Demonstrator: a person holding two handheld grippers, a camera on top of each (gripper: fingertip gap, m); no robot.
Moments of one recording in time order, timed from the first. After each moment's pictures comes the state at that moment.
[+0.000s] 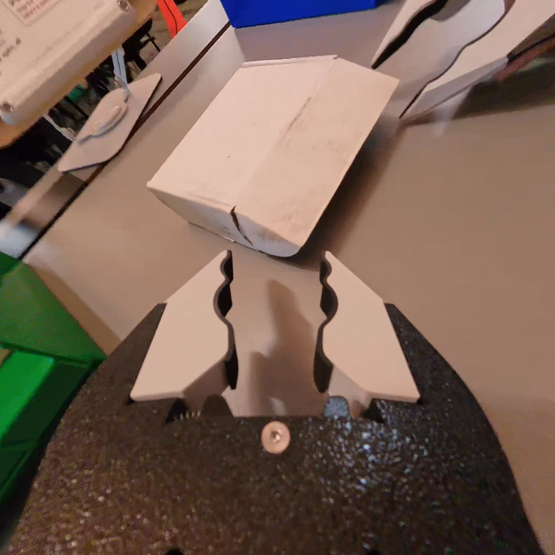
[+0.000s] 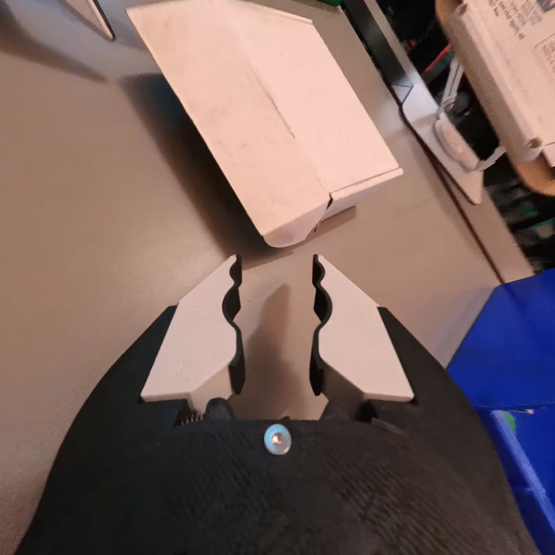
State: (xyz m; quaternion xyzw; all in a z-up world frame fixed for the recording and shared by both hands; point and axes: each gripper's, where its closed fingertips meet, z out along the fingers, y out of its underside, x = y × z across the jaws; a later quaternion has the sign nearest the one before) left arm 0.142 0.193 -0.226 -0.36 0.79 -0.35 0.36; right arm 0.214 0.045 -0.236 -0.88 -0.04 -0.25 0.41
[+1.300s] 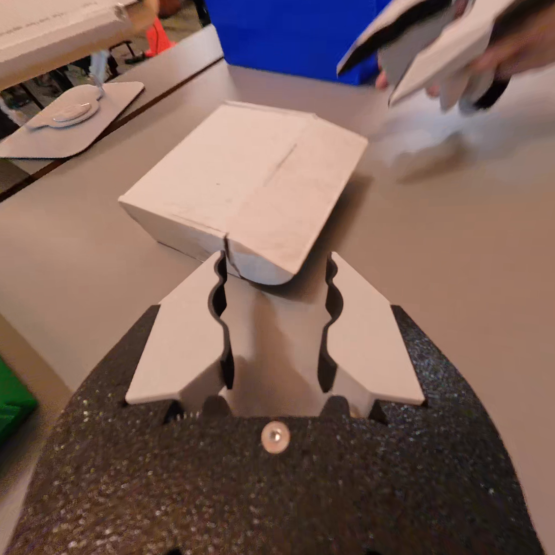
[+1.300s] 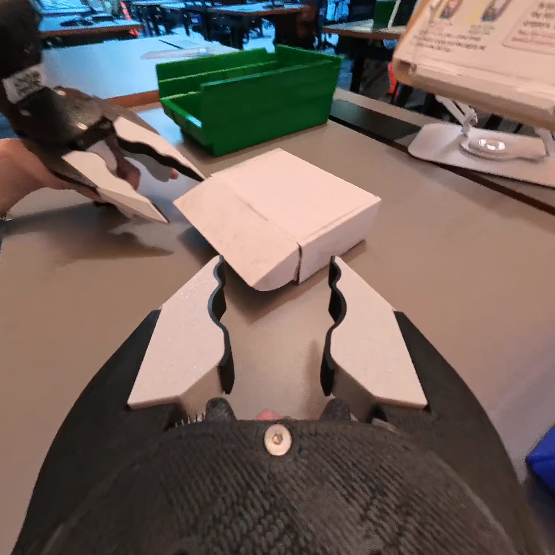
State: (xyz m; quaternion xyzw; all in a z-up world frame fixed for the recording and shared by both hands) left arm 0.162 0.174 -0.216 -0.39 0.76 -0.43 0.30; right arm 0.240 0.049 -0.182 -0.81 0.07 -0.02 0.59
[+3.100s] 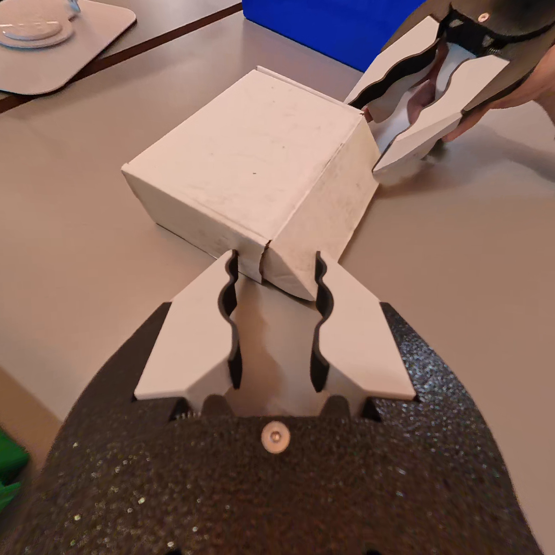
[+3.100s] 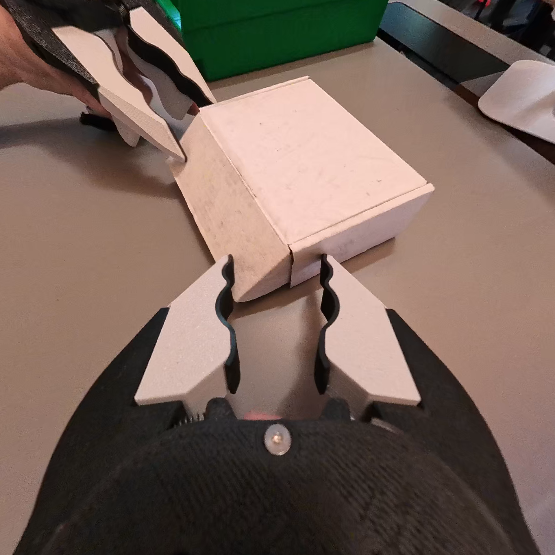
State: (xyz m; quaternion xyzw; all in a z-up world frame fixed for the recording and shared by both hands) left arm 0.209 0.200 -0.228 -0.45 0.75 -0.44 0.21; right arm 0.268 0.097 -0.226 -0.87 -0.01 0.01 0.49
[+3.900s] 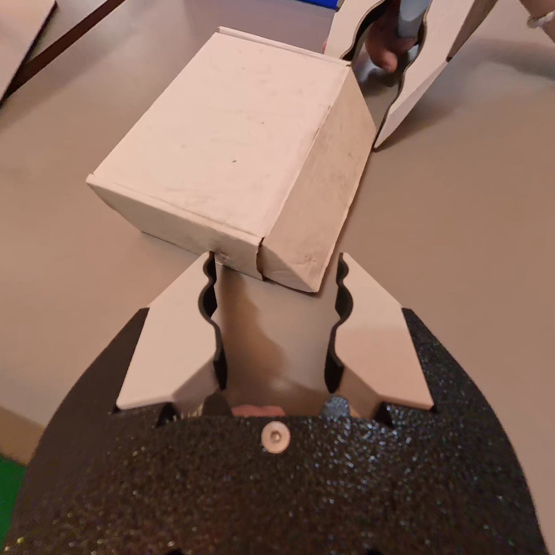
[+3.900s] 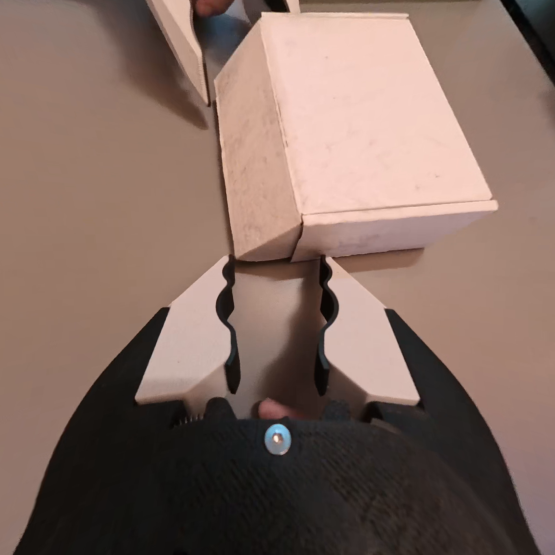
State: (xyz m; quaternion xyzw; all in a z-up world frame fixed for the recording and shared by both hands) left arm 0.212 0.205 -0.243 -0.36 0.82 -0.41 0.18; right arm 0.259 0.089 -0.251 -0.89 -0.14 0.02 0.42
